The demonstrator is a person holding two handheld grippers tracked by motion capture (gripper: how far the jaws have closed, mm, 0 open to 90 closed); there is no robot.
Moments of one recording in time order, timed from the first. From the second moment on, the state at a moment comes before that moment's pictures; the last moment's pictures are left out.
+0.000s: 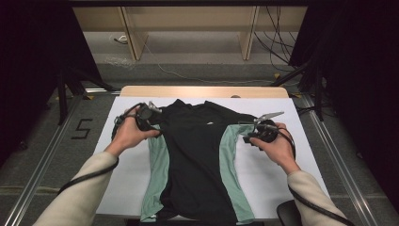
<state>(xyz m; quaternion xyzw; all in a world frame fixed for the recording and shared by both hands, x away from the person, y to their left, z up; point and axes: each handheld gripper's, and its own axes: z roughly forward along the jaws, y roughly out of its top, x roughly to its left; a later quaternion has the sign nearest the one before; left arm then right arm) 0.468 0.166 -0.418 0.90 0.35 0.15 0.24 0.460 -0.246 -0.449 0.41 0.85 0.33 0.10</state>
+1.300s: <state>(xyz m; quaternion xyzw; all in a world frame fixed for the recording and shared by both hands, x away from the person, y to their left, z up) 0.335 0.175 -0.453 0.95 0.25 0.03 0.19 0.391 -0.198 -0.453 0.34 0.91 0.21 0.08</state>
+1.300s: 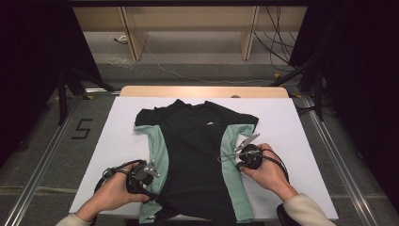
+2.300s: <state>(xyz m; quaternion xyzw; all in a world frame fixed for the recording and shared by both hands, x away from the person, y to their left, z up) 0.355 0.229 -0.462 0.80 0.38 0.18 0.43 0.362 -0.263 -0.452 0.37 0.78 0.47 0.17</state>
